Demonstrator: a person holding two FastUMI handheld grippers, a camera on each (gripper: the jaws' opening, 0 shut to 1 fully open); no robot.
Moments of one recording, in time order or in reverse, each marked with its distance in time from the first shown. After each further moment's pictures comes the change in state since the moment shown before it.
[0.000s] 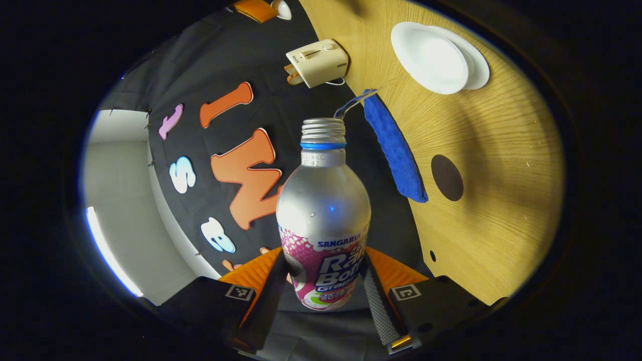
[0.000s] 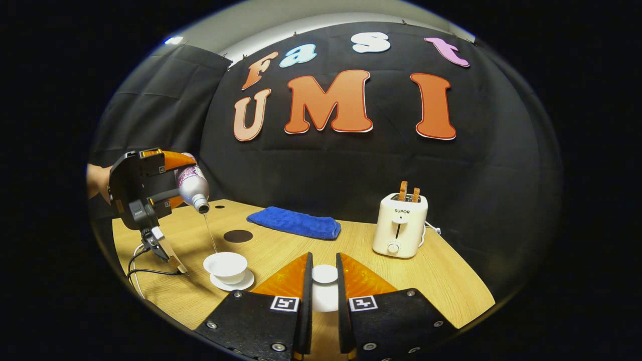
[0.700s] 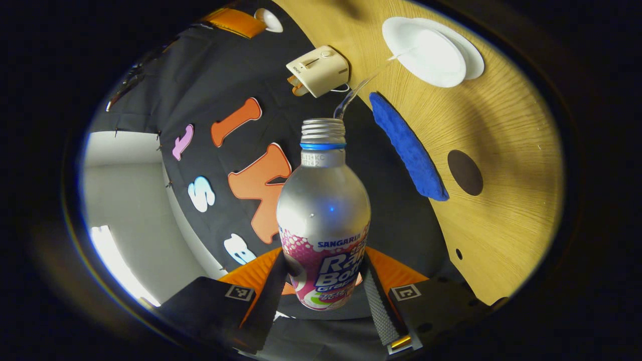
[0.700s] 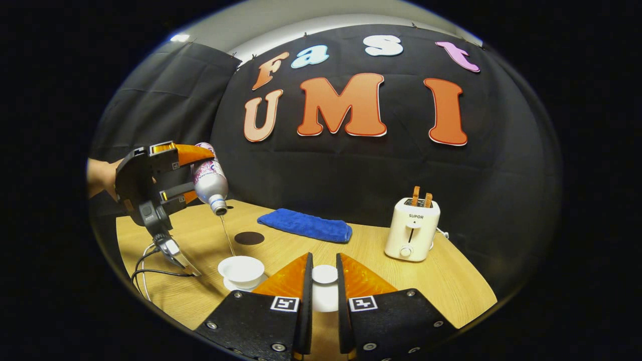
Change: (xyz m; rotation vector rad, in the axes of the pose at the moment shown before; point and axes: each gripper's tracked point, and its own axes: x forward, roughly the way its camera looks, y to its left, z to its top) left arm 0.007 0.016 0.017 0.096 -0.073 0.113; right arm 0.000 0.032 0.007 -0.015 -0.002 0.043
